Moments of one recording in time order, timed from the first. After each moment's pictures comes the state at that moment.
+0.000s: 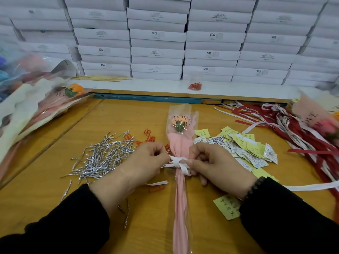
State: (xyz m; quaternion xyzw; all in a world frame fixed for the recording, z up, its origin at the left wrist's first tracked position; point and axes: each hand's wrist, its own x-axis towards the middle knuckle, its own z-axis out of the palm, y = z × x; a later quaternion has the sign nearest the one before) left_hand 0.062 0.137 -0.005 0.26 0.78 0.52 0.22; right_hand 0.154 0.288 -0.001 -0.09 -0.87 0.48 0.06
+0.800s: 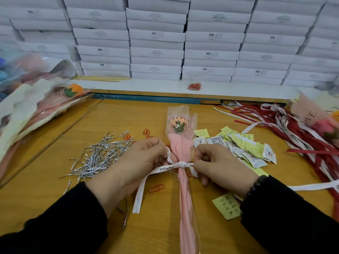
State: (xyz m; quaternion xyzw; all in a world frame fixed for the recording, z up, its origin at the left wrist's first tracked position) left_hand 0.063 0.138 0.001 0.22 0.63 0.68 0.31; right_hand 0.156 0.288 0.008 -0.12 -0.87 0.48 0.04
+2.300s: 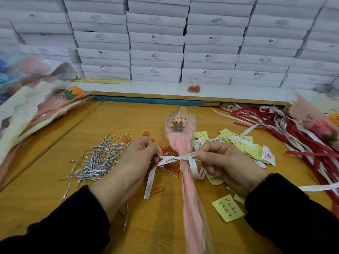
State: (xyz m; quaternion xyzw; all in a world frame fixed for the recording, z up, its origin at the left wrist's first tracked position) left_hand 0.053 0.143 -0.012 0.16 0.67 0.70 0.19; right_hand 0.157 0.314 -0.006 -0.03 -0.68 0.73 0.06
